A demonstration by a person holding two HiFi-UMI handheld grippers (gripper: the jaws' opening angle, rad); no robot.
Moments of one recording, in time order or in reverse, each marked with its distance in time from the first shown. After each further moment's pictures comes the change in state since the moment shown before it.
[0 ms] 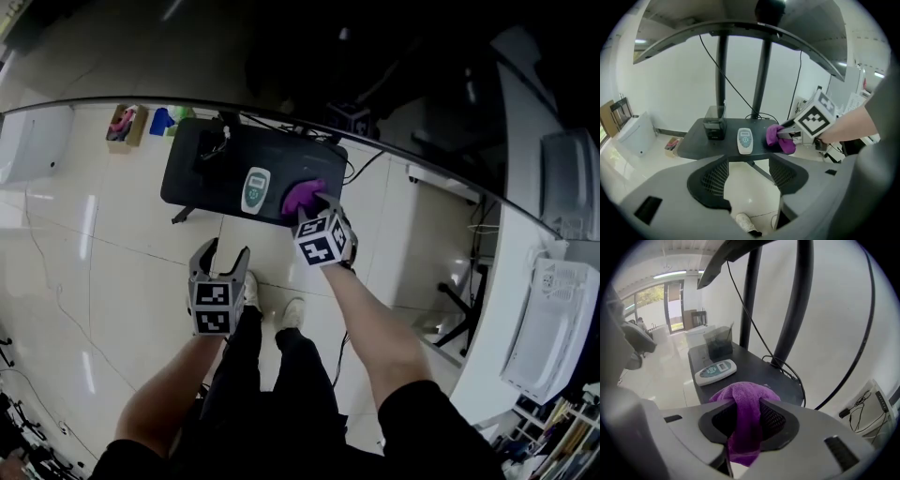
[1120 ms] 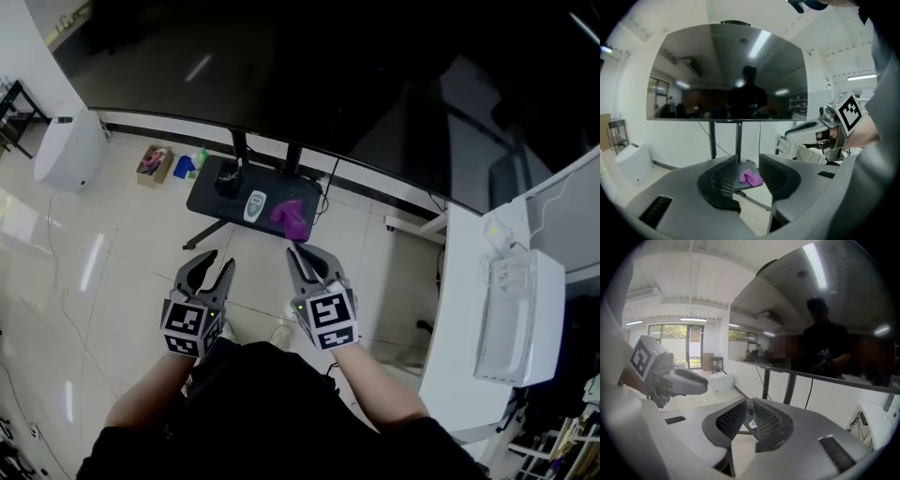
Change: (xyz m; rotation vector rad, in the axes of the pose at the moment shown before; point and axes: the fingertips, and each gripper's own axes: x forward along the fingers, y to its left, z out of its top) left arm -0.255 -0.094 0.086 0.144 -0.406 -0.033; right arm -0.388 0.080 0.095 0.010 -0.525 0.144
